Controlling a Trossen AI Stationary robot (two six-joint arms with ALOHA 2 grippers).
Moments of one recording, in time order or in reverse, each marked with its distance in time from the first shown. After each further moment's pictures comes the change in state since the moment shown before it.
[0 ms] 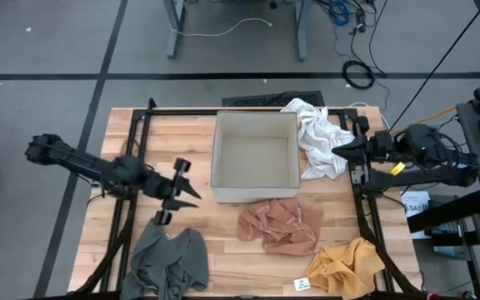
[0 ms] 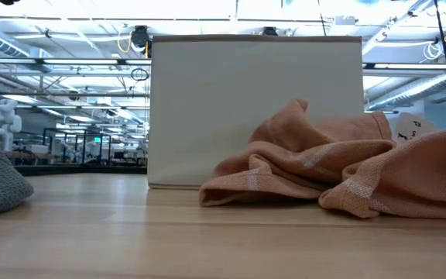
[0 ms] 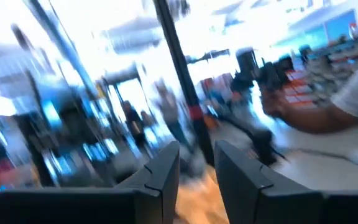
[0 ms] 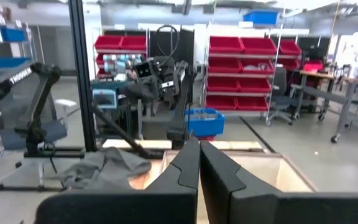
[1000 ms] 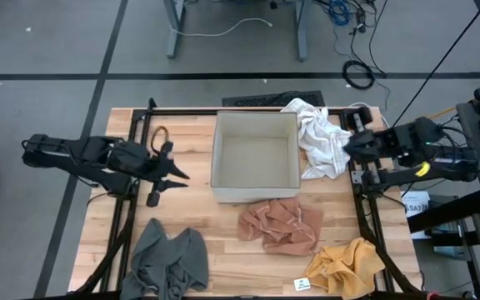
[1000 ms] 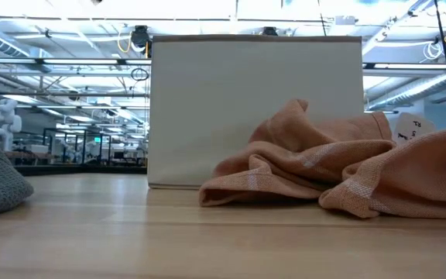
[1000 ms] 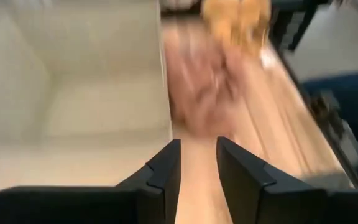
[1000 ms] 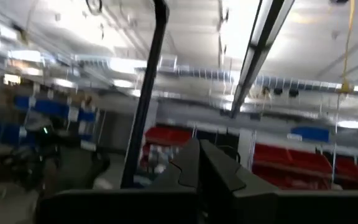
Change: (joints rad) left arm 0.066 -0.044 0.514 -1.530 -0.211 -0.387; right arm 0.000 0.239 0.047 0.594 -0.263 -0.059
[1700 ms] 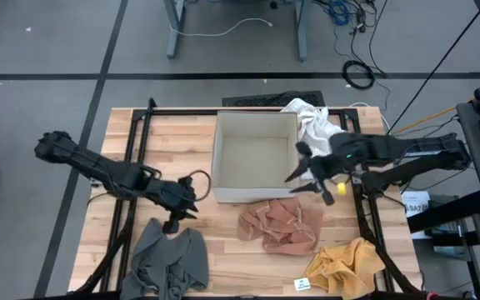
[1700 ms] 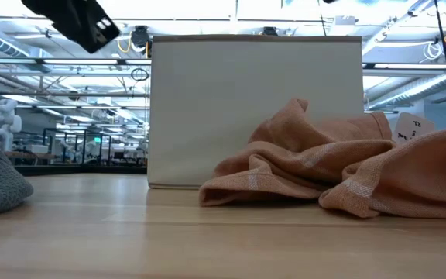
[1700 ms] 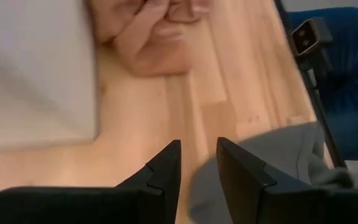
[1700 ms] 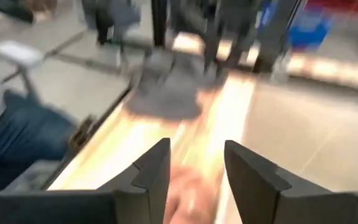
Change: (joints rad) left arm -0.164 0.282 -0.183 0.249 0.078 -0.163; right arm 0.088 0.397 0.202 -0.771 0.000 -0.037
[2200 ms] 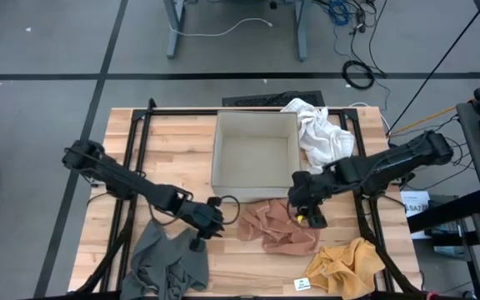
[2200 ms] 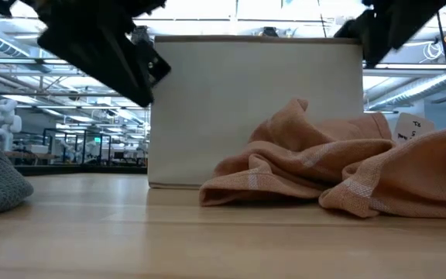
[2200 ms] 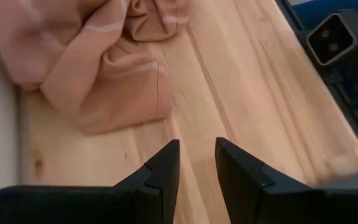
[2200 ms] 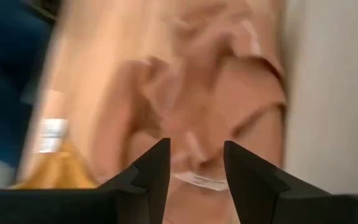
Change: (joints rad) left arm -0.028 0.416 -0.004 0.464 0.009 0.105; right arm 0.195 0.286 0.005 -0.342 0.181 0.297
